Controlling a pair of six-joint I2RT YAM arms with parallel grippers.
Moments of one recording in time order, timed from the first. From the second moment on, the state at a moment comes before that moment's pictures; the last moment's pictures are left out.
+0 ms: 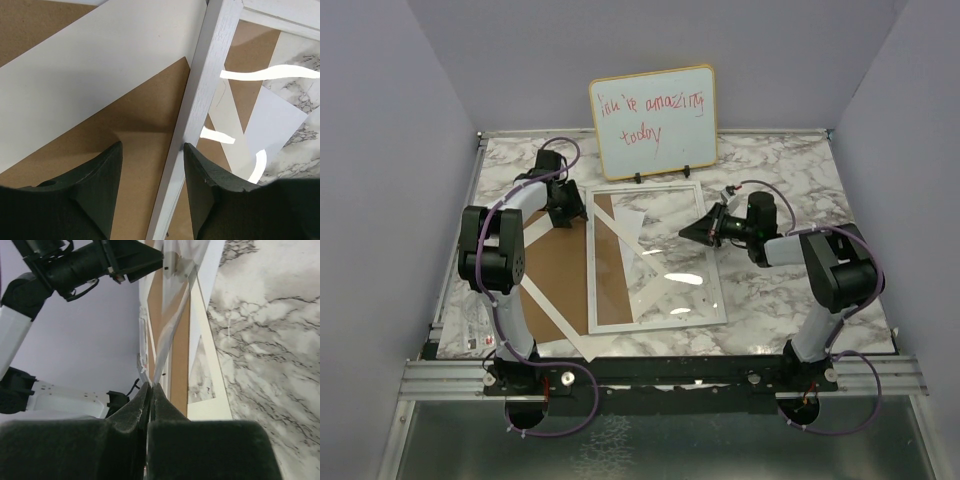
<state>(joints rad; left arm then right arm) -0.09 1.95 1.36 -0.51 0.19 -0.48 0.24 1.78 0.69 0.75 -0.91 1.11</state>
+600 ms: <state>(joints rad) -0.08 1.96 1.36 -0.51 0.23 -0.47 0.24 1.81 0.76 0.57 -0.83 0.87</state>
